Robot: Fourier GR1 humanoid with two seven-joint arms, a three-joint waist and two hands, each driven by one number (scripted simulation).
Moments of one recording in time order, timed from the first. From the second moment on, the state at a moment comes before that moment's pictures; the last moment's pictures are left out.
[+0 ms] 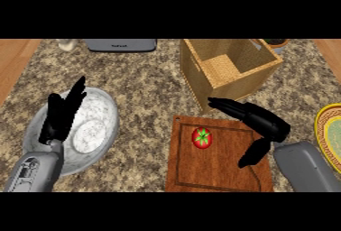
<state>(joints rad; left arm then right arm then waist) -0.24 0.25 0.02 -1.35 -0.06 0.03 0.21 -0.33 -0.32 0.21 -1.34 0.55 0.44 -0.48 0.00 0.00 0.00</state>
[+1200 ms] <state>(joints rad) -0.17 0.21 0.07 -1.45 -0.12 -0.02 0.24 -0.37 -0.14 0.21 -1.14 0.76 0.39 -0.52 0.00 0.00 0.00</state>
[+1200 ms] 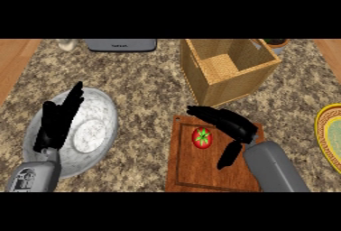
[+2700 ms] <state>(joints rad) -0.27 0.17 0.05 -1.38 -0.15 -0.06 0.24 -0.67 -0.01 0.48 -0.95 1.05 0.15 0.29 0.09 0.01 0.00</state>
